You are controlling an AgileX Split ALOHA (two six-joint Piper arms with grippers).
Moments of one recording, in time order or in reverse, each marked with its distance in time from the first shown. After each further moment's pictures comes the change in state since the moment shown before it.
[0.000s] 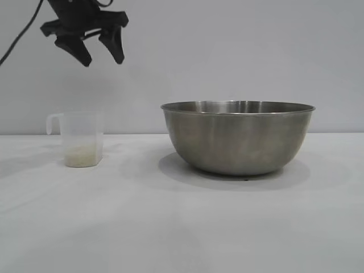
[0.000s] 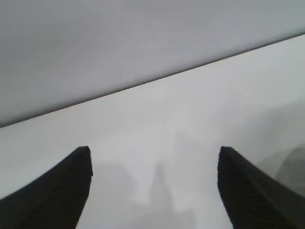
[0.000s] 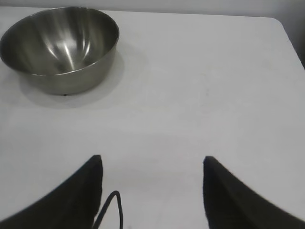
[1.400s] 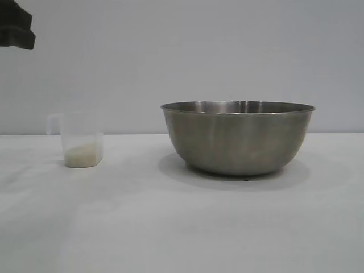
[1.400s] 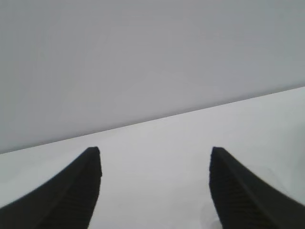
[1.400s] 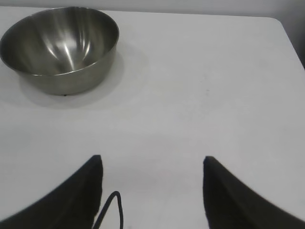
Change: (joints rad) left arm 0.000 -0.441 1.280 0.075 -1.395 -0.005; right arm 0.000 0.000 0.000 -0.001 0.000 0.000
